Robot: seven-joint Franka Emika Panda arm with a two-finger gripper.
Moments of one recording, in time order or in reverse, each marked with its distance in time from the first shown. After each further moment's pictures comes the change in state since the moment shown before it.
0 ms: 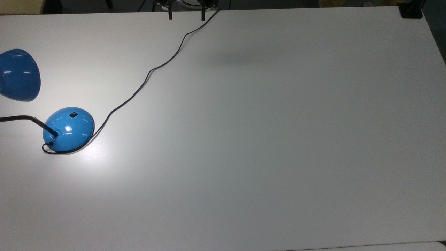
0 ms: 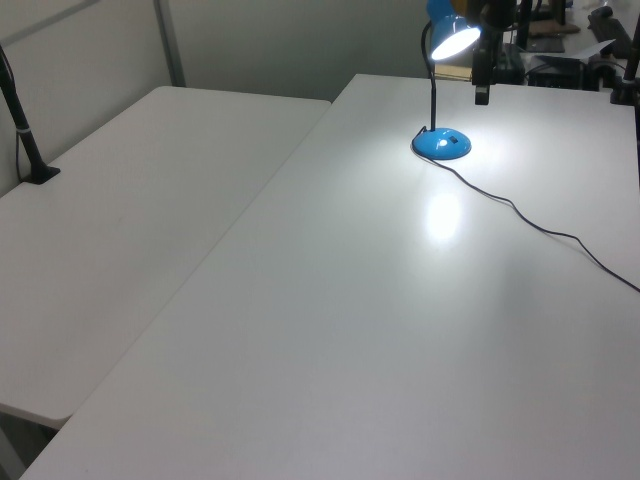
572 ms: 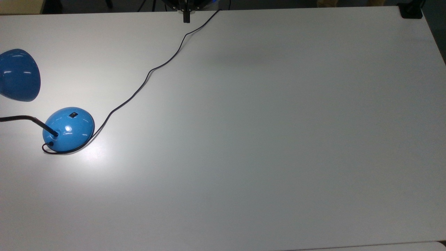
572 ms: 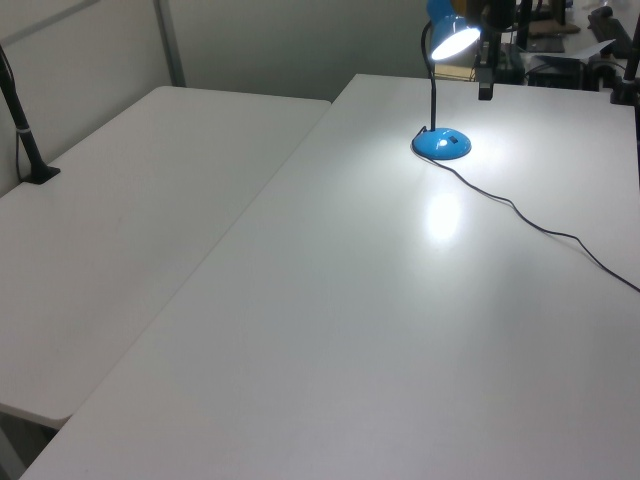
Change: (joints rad) arm -0.001 0.003 -0.002 0.000 0.000 0.000 -0.031
